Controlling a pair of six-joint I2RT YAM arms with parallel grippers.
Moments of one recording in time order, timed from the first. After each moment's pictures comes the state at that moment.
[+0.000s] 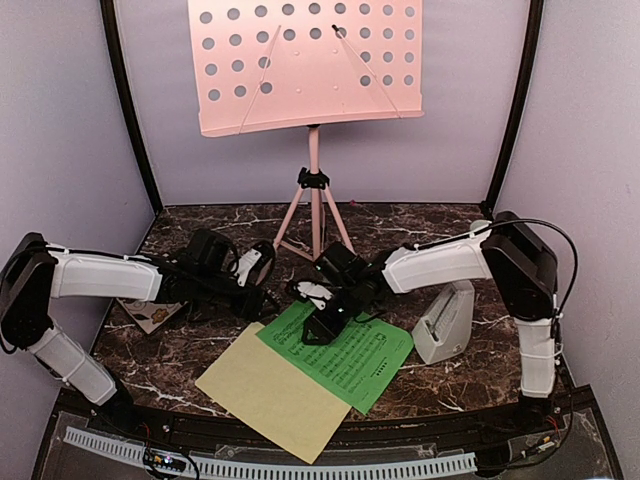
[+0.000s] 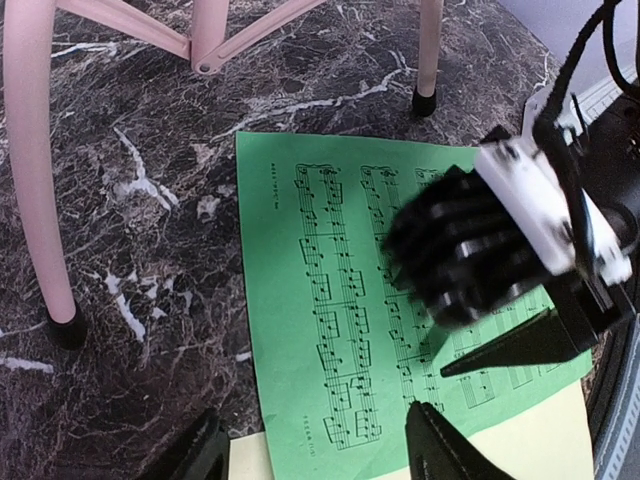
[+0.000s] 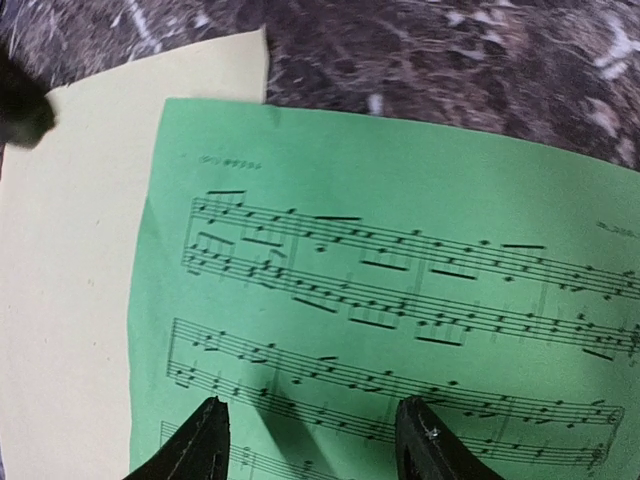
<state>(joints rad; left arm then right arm) -0.65 1.50 0.78 -0.09 0.31 -0.10 0.96 2.07 1.38 -0.38 -0.31 0.01</state>
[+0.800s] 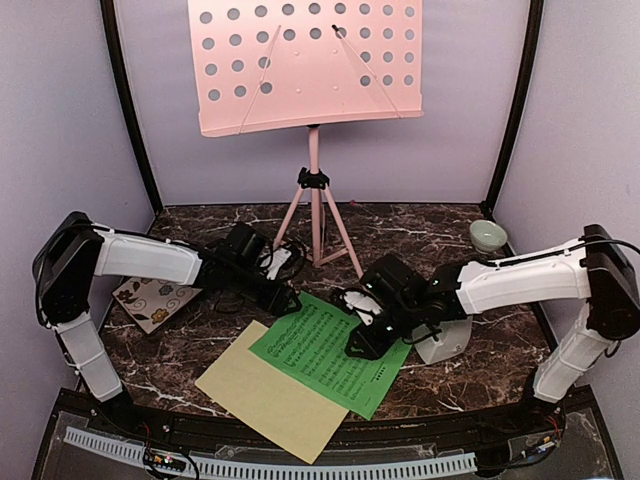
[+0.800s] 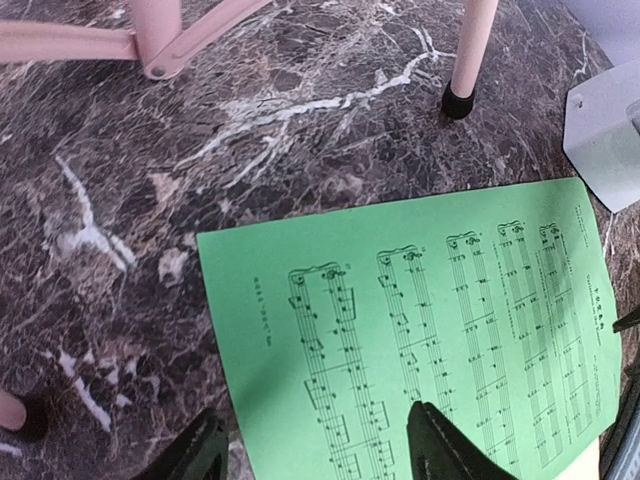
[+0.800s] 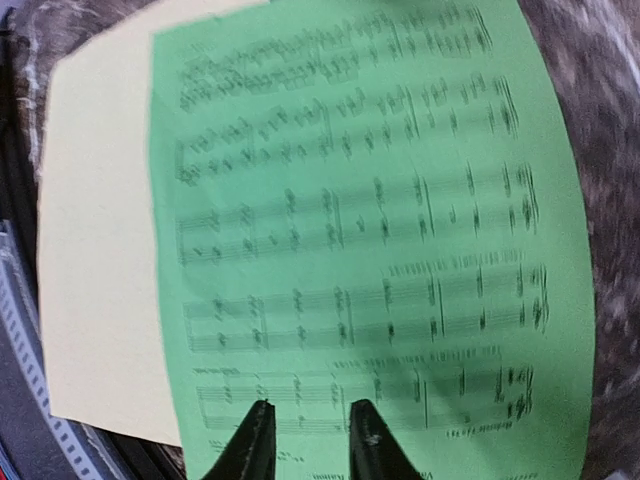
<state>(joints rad) -0.71 1.75 1.02 -0.19 0.26 -0.11 1.03 1.60 0.97 -0.38 -0.20 0.22</state>
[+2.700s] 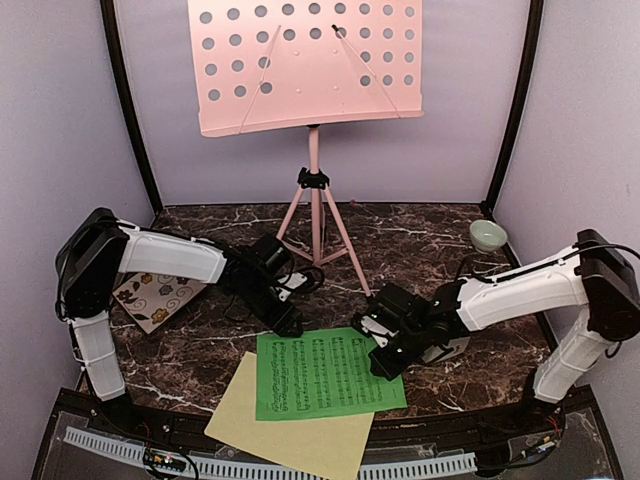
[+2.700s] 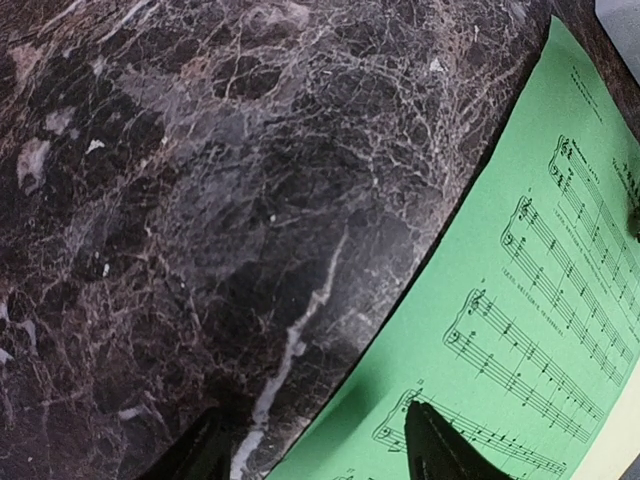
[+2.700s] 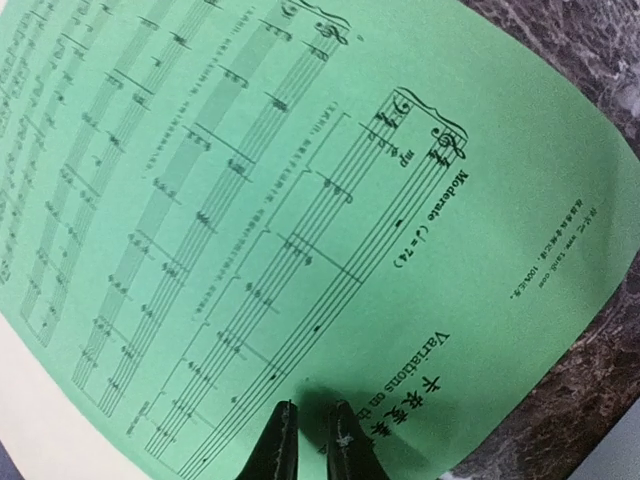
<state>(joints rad) -0.78 1.89 1.18 -0.49 0.25 -0.07 1.07 1.59 0.84 -0.46 -0.07 0.37</state>
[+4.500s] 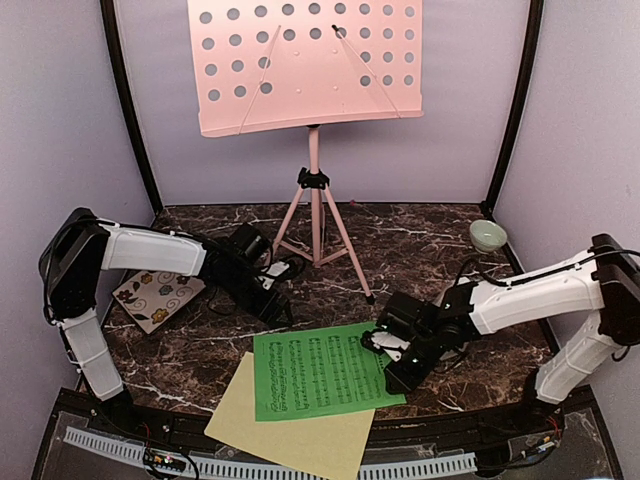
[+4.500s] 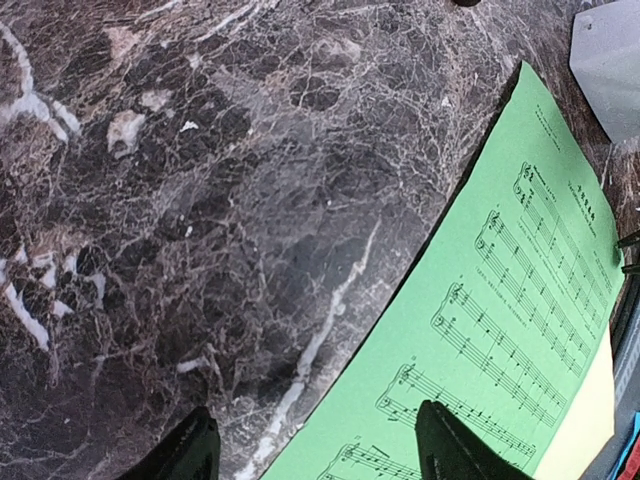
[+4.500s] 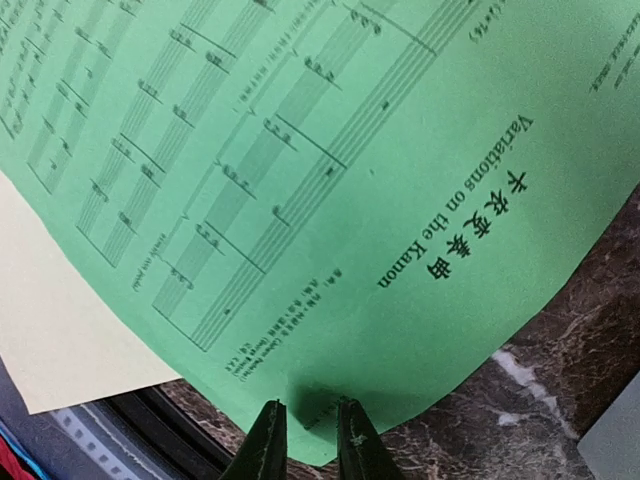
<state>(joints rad) -0.68 1.80 1.11 -0.47 0.36 -0.08 1.09 1.51 0.81 -0.62 -0.17 0.33</state>
